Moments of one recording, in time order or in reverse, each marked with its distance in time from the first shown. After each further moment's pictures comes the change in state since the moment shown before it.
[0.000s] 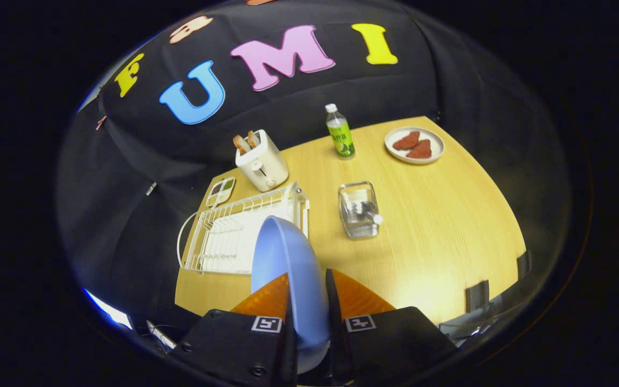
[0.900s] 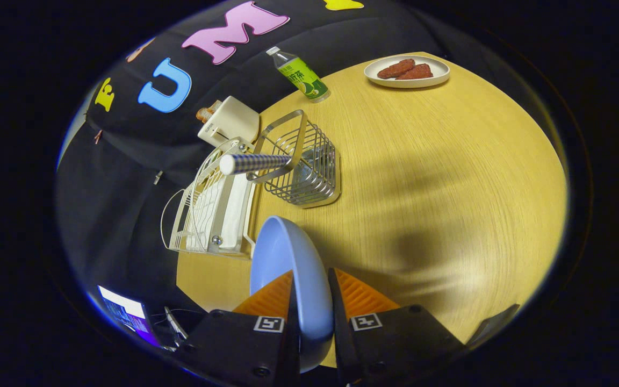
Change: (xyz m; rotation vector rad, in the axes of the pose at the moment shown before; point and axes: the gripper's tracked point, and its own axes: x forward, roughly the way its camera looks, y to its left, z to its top) arm 0.133 -0.120 -0.036 0.033 0.185 0.182
